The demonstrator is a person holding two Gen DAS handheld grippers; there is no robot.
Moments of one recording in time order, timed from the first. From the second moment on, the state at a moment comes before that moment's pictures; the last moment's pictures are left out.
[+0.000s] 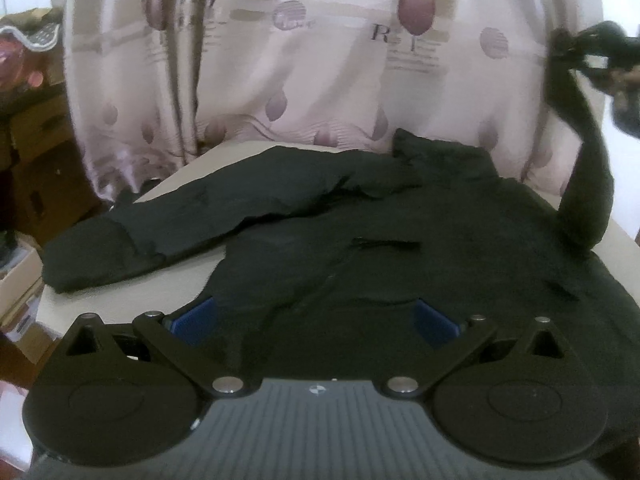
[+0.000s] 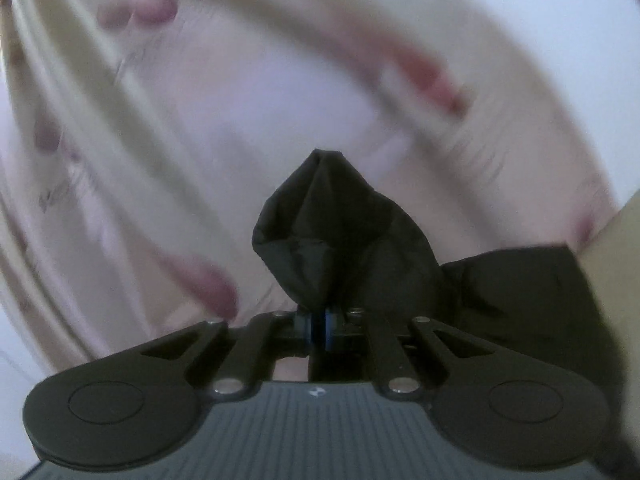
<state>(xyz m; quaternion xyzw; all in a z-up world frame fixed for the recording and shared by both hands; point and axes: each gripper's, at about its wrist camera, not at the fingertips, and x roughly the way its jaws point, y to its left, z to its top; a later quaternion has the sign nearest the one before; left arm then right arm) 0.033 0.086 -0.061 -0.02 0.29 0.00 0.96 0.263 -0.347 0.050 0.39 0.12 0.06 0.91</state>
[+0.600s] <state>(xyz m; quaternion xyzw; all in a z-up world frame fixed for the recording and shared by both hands) 0.046 0.127 -0.086 -0.04 0.31 0.03 0.95 0.322 -0.174 -0.070 0.31 0.28 0.10 0.90</state>
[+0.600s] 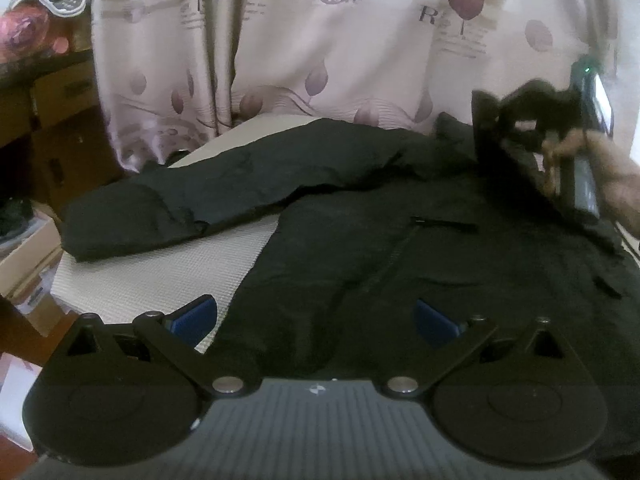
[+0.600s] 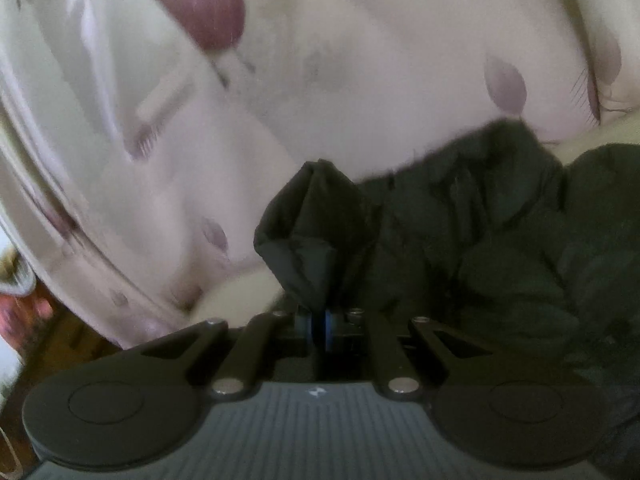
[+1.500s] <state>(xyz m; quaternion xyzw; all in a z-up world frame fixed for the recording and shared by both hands) 0.043 0.130 -0.090 -0.03 0.31 0.04 0.95 0.326 -0.100 -0.101 0.11 0.34 0.06 0.93</state>
